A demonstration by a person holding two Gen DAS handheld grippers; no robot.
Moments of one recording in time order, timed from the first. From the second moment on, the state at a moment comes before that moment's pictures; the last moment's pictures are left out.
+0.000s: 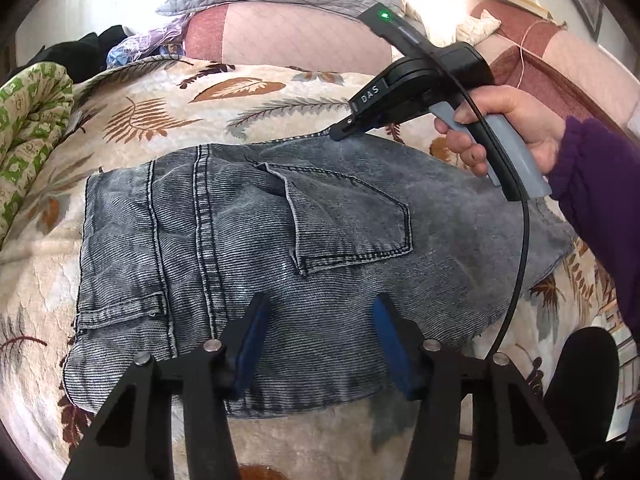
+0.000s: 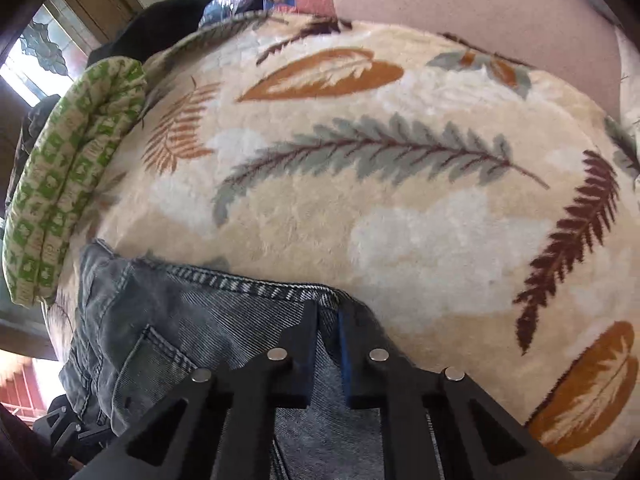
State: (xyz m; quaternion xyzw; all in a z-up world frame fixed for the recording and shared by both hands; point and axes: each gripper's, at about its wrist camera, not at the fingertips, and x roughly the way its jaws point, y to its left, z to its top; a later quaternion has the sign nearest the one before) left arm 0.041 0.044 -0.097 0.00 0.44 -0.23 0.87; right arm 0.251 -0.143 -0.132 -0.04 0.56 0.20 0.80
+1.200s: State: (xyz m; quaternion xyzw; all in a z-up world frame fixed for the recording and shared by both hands) left arm 0.044 0.061 -0.091 -0.01 0.43 -0.21 0.88; right arm 0.223 -0.152 -0.109 0.01 0.51 0.18 0.84
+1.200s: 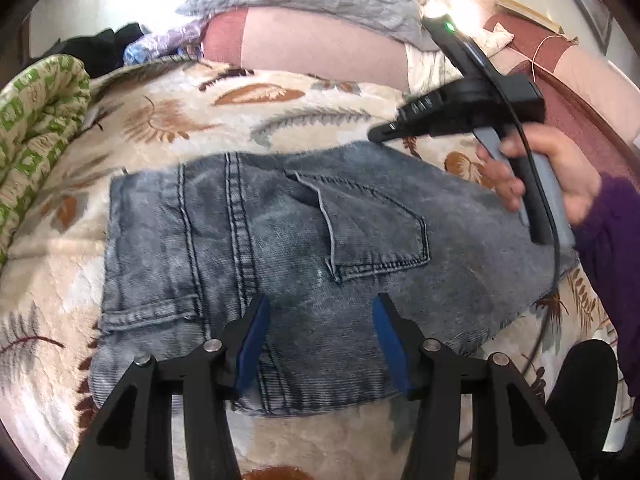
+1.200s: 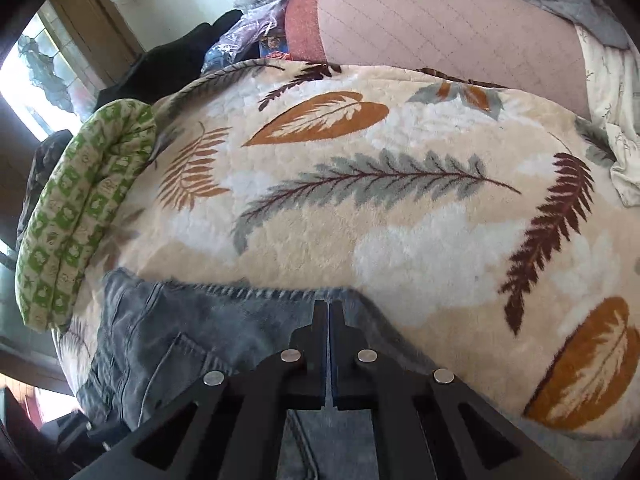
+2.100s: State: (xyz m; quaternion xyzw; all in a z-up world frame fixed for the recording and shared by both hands) left arm 0.043 0.045 -0.112 0.06 0.44 -0.20 0.87; right arm 0.020 -0.153 -0.134 -0.03 0.53 0.21 0.82
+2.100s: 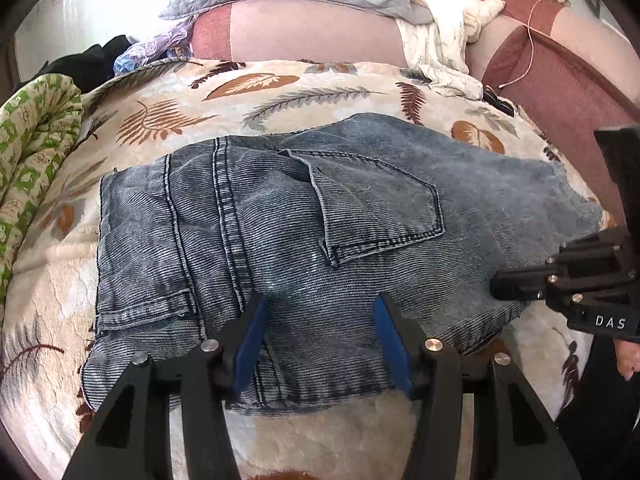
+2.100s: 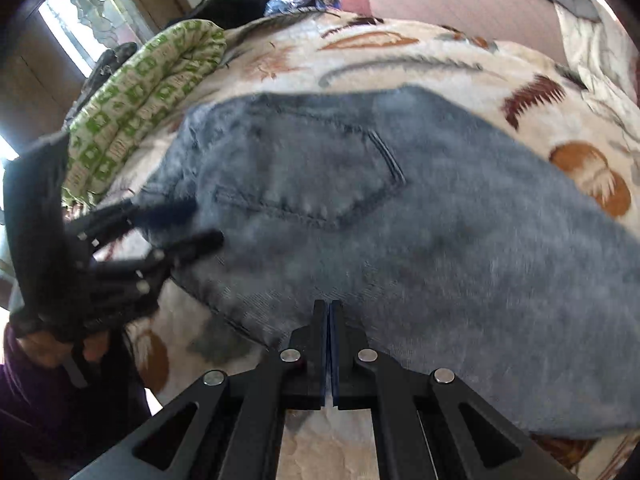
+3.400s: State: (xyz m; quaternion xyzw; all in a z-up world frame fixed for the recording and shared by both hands) left arm 0.003 -0.074 -0.062 0.16 0.42 -0.20 0.87; right arm -0.107 -0.452 -0.099 0.41 0.27 -0.02 0.87
